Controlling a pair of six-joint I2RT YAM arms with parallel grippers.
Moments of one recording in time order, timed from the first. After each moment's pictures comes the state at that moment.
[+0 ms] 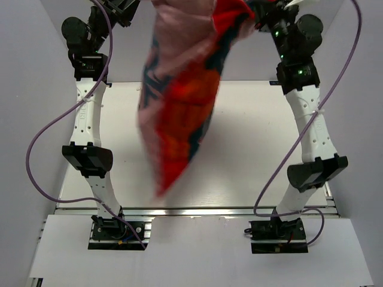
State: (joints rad) left arm -0.05 1.97 2.42 0.29 0.60 -1.69; right arm 0.28 1.78 2.26 -0.05 -0.06 0.37
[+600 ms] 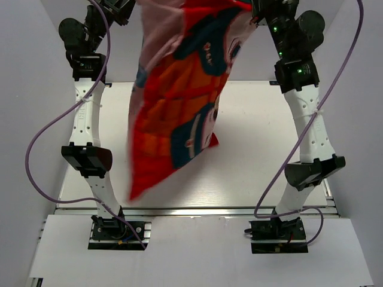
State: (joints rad) left arm -0.03 1.96 2.42 0.33 0.60 -1.72; right arm 0.36 1.78 2.36 -0.03 -0.07 0.33
